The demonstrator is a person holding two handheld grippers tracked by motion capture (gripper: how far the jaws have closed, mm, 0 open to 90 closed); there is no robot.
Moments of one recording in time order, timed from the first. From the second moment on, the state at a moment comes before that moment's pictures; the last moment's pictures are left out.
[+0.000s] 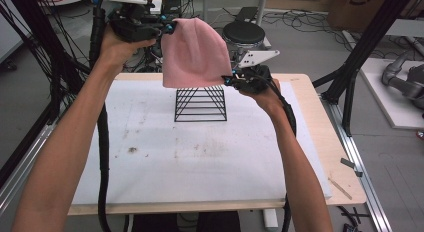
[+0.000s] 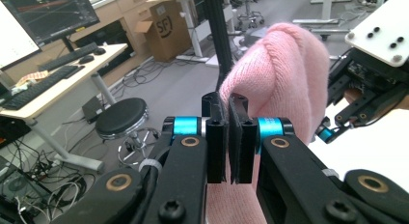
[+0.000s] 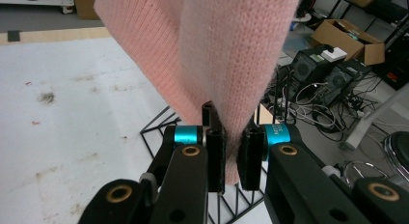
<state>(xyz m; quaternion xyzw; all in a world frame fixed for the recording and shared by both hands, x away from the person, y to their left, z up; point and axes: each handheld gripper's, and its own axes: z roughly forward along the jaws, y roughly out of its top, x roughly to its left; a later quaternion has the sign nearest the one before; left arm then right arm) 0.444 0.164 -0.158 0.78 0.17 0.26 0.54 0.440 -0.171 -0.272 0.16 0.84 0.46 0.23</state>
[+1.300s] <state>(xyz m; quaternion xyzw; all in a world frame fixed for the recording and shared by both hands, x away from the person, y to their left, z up) 0.477 0.158 -0.216 0.78 0.20 0.25 0.54 0.475 -0.164 -0.310 0.20 0.87 0.41 0.21</state>
